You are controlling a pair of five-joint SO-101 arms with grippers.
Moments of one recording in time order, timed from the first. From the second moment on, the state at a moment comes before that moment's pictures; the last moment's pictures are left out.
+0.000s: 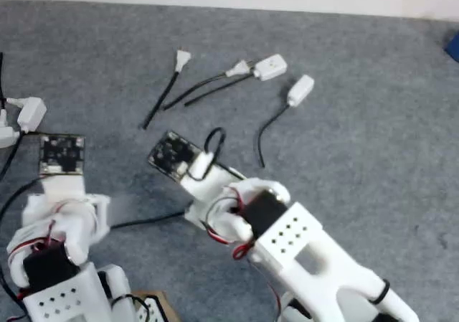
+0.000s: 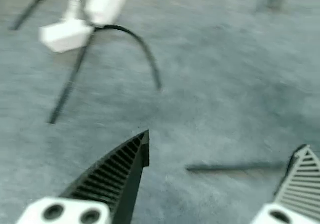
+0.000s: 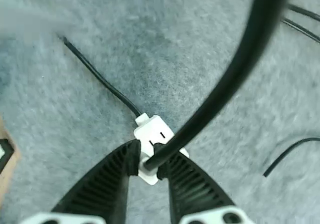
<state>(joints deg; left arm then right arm) -28.4 -80.7 60.4 79.2 -16.6 -50.6 -36.5 37.2 63.8 16.5</state>
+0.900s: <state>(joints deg) -11.6 -81.3 50.7 70.6 -11.9 -53.8 -22.8 29.4 61.7 14.5</state>
